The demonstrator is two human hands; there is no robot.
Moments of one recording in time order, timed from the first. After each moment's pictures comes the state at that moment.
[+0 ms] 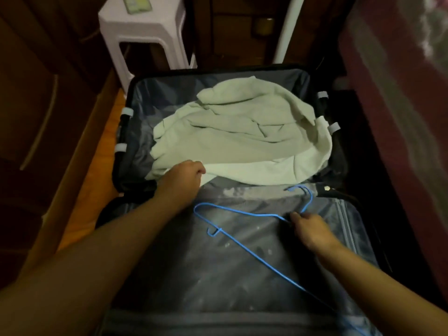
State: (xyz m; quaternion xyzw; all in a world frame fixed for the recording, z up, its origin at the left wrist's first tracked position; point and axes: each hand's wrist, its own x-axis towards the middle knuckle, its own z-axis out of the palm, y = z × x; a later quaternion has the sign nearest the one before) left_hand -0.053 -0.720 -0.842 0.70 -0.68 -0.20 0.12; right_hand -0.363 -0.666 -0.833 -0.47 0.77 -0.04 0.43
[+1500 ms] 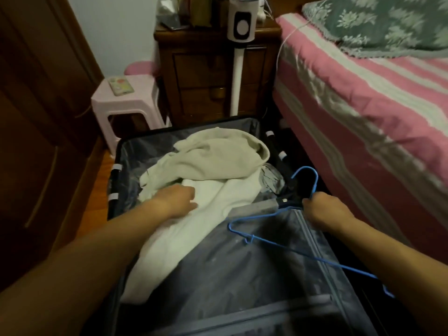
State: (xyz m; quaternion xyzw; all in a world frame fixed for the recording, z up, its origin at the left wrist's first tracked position) left_hand -0.088 -0.727 -0.741 0.60 -0.76 -0.15 -0.19; right_hand -0.429 -0.648 -0.702 -0.54 0.81 0.01 0.25
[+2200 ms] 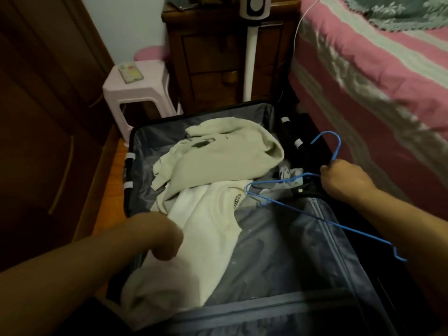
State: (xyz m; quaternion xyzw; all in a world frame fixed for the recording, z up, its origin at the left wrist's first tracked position) left_hand -0.077 -0.640 -0.693 0.44 -0.68 -0.21 -0.56; right_hand -0.430 -0.689 -0.685 -0.54 0.82 -0.04 0.20
